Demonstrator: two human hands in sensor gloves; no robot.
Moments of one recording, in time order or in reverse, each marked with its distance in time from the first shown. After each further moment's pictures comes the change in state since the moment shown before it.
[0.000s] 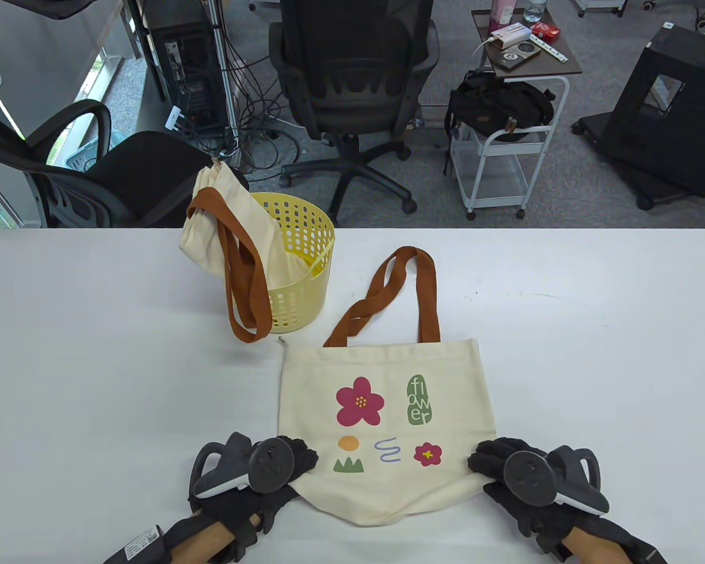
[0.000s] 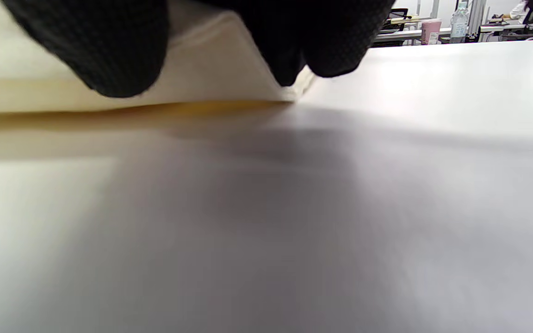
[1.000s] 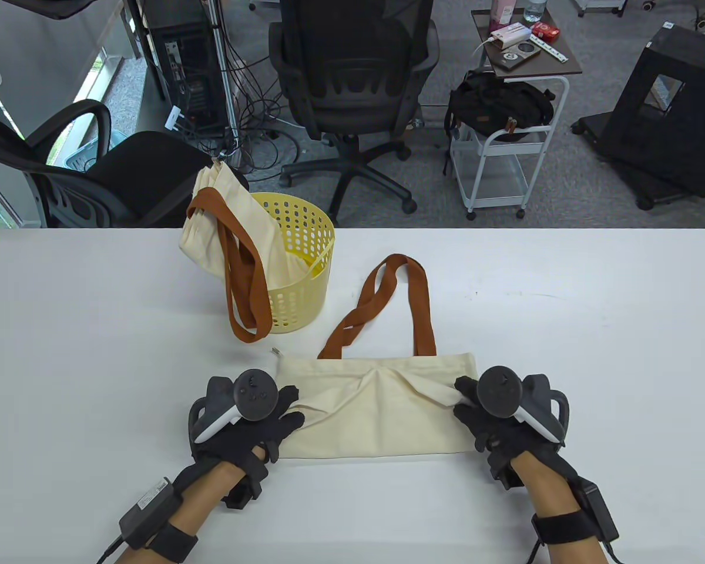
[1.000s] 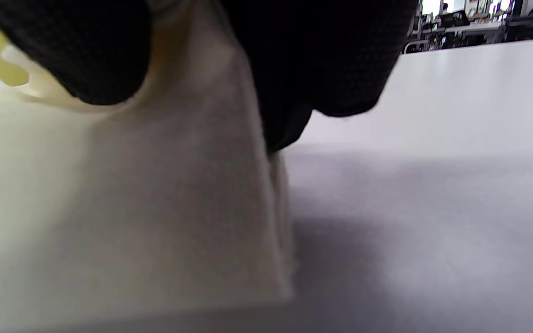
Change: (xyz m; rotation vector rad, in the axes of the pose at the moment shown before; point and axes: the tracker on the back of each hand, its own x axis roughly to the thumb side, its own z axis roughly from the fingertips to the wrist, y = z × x) left_hand -0.032 0.042 -0.042 0.145 0.232 0.069; right_hand 0.000 -0.015 -0.092 -0.063 0.303 0.010
